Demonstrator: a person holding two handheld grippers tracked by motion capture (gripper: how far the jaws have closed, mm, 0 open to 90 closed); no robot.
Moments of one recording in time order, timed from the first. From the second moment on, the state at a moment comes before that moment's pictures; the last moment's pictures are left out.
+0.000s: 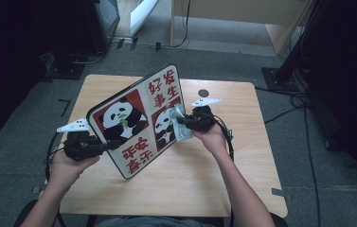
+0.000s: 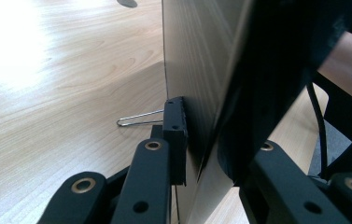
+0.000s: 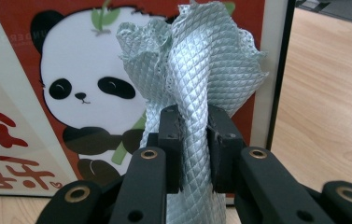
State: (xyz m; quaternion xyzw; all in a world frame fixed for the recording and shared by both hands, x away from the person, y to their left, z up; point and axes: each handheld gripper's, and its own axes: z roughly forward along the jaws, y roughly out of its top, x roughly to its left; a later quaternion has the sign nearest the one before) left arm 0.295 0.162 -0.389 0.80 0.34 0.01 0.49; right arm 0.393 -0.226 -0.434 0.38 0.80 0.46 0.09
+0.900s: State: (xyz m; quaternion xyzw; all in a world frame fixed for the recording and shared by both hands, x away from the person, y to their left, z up) left arm 0.295 0.162 -0.389 0.80 0.34 0.01 0.49; right arm 0.385 -0.230 -0.475 0.41 0.80 0.43 0.05
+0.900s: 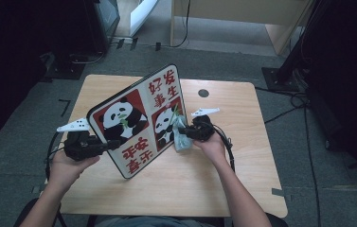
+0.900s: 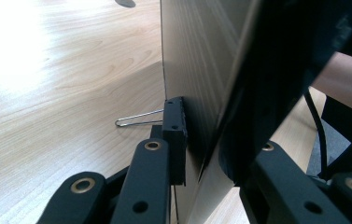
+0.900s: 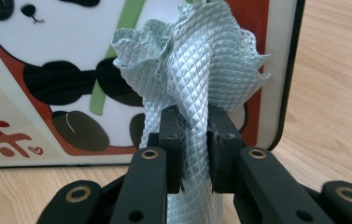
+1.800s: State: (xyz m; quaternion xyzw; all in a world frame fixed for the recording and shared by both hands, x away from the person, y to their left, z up) left arm 0.295 0.162 -0.390 0.80 0.34 0.01 0.50; right arm 0.377 -0.226 -0.394 0.37 0.79 0.48 0.09
